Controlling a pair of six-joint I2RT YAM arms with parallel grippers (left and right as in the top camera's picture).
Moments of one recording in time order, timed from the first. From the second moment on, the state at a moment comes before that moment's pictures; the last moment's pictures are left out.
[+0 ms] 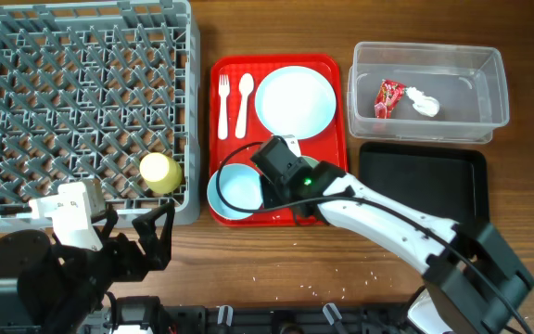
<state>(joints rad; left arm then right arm) 0.00 0.62 1.27 -1.29 0.30 -0.33 0.82 1.67 1.02 -0.52 0.09 0.62</state>
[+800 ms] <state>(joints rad) 0.00 0.62 1.27 -1.29 0.30 -0.33 0.58 1.31 1.02 -0.66 0.01 0.72</state>
